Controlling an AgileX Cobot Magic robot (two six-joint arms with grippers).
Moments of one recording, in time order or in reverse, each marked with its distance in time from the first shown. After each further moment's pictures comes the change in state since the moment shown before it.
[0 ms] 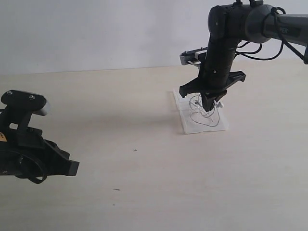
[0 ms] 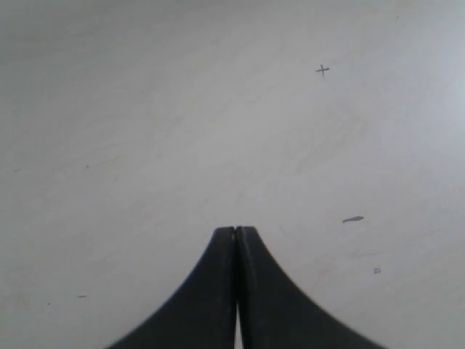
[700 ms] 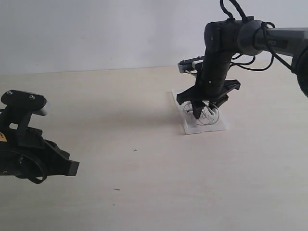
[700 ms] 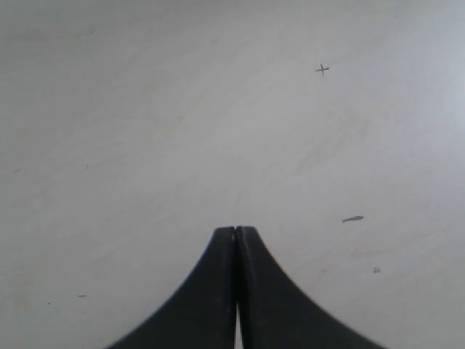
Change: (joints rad) left arm 0.000 0.000 0.000 0.000 0.001 0.000; right arm 0.000 0.063 0.000 0.000 -0.090 0.027
